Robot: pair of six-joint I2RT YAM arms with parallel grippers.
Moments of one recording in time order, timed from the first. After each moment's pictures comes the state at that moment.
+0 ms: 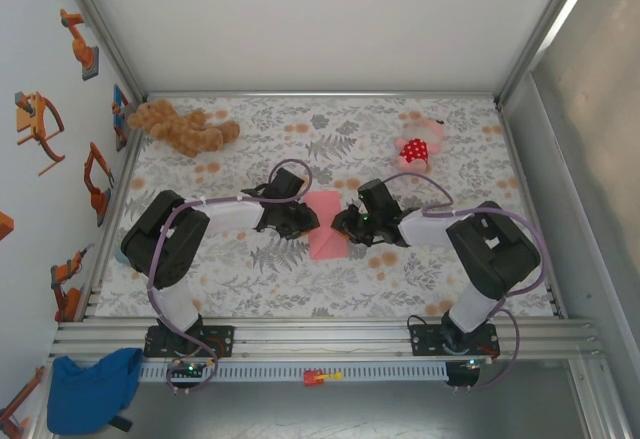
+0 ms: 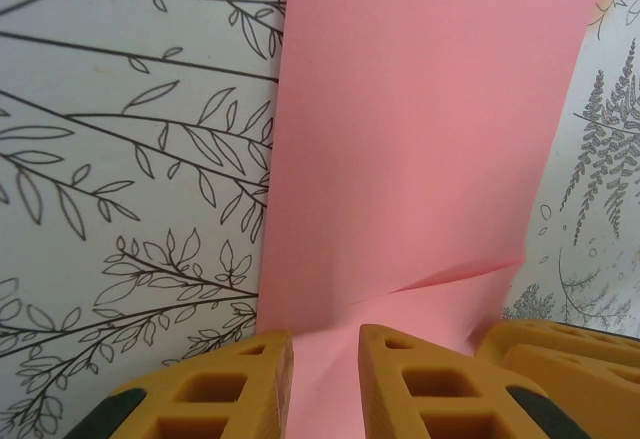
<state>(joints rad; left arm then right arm) -0.72 1.79 0.95 -0.23 0.27 -0.98 0.62 1.67 0.70 0.10 -0.39 1.11</state>
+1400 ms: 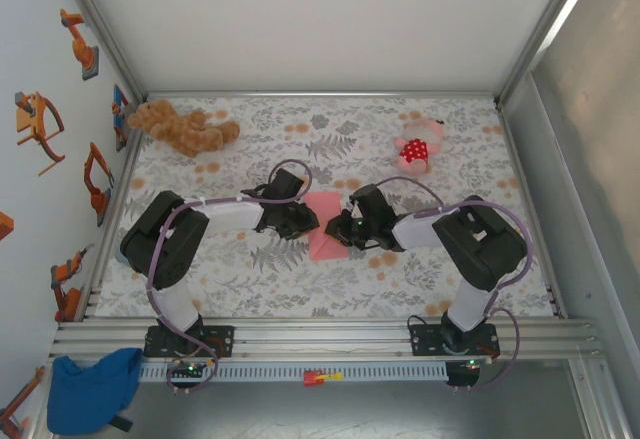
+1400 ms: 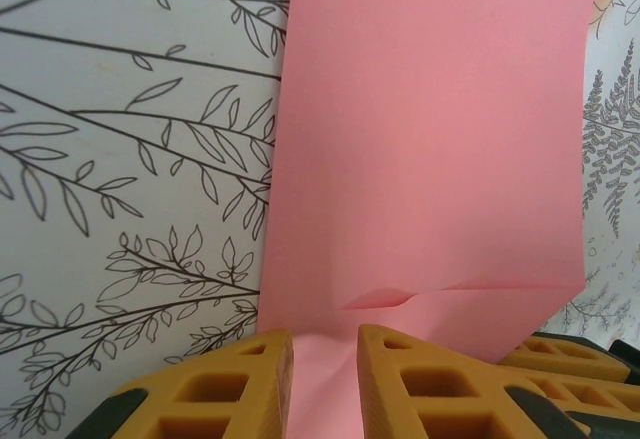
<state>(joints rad) -0.72 1.78 0.94 -0.23 0.26 -0.98 0.65 1.75 0.67 0.29 -0.47 1.11</state>
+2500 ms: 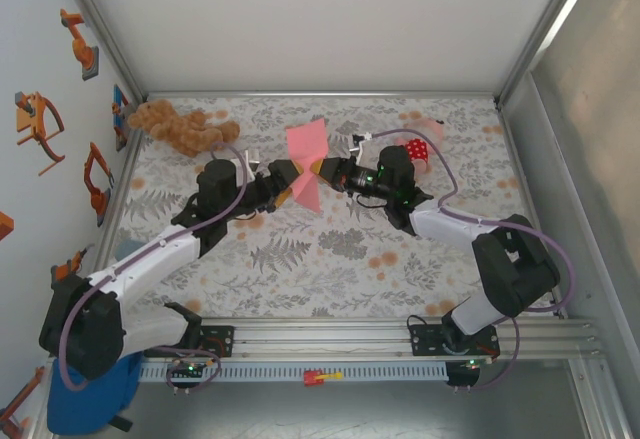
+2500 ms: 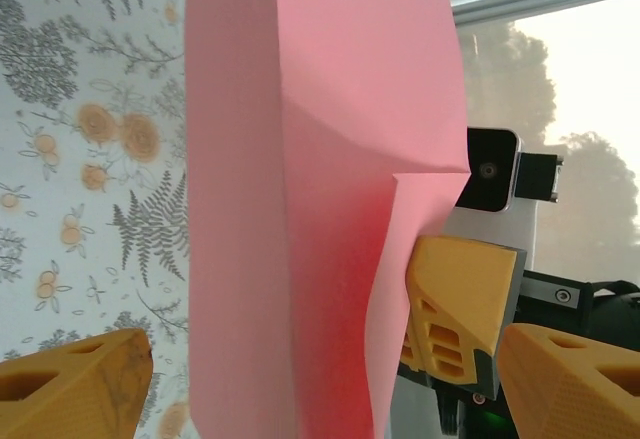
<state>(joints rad) -0.56 1.20 0.68 0.22 0.45 -1.18 0.58 1.54 0.81 0.65 -0.67 1.21</state>
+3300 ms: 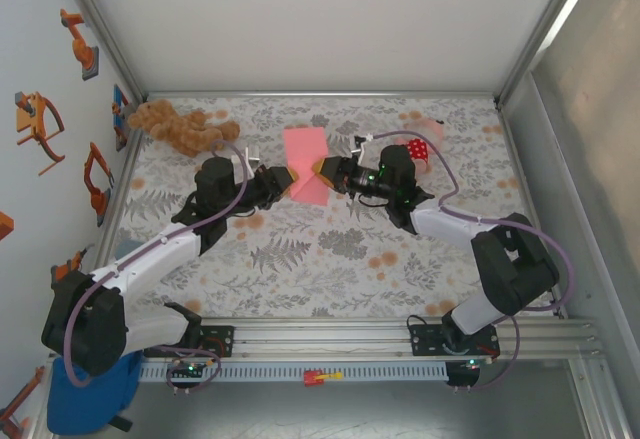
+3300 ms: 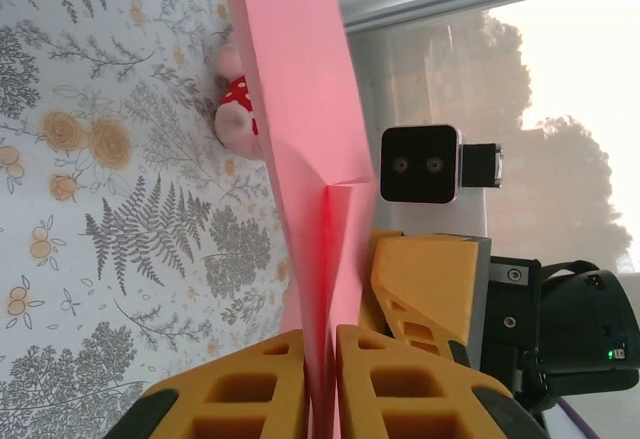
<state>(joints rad) -0.53 1.21 0.68 0.26 0.51 -1.16 0.55 1.55 0.81 0.60 -0.69 1.25</state>
